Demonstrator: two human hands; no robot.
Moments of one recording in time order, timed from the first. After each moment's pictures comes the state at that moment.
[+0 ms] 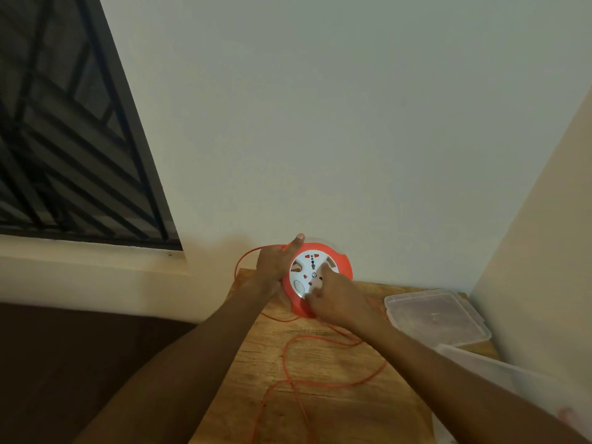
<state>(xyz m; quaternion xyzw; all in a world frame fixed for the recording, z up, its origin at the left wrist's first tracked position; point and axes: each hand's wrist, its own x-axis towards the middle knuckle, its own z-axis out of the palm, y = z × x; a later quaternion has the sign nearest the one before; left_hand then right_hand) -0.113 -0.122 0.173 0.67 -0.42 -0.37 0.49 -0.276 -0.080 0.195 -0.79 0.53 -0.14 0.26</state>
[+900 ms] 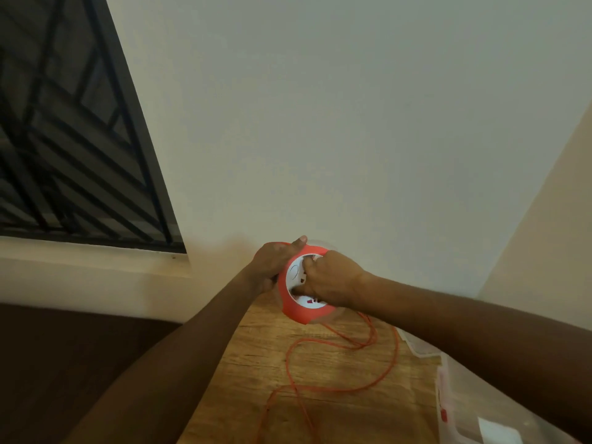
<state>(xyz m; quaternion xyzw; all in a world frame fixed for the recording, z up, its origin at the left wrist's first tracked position) -0.084 -0.125 0.182 0.60 -0.47 -0.47 0.44 -0.266 -0.112 0.236 -0.93 0.13 0.14 -0.33</state>
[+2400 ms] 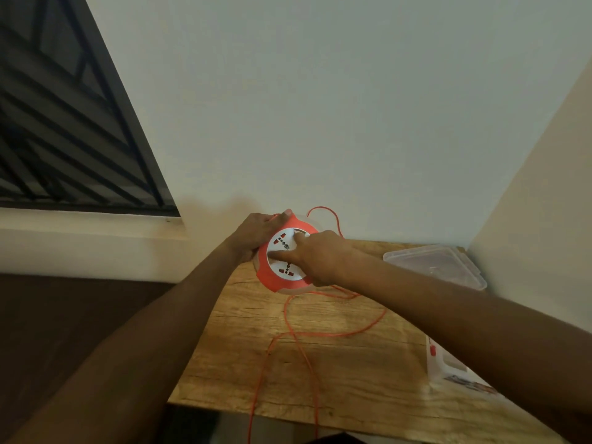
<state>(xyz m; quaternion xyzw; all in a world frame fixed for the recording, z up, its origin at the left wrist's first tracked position) -0.061 -0.102 0.156 0.62 -0.53 -0.44 0.38 -0.260 -0.083 0.196 -0.94 0.26 0.11 -0.18</state>
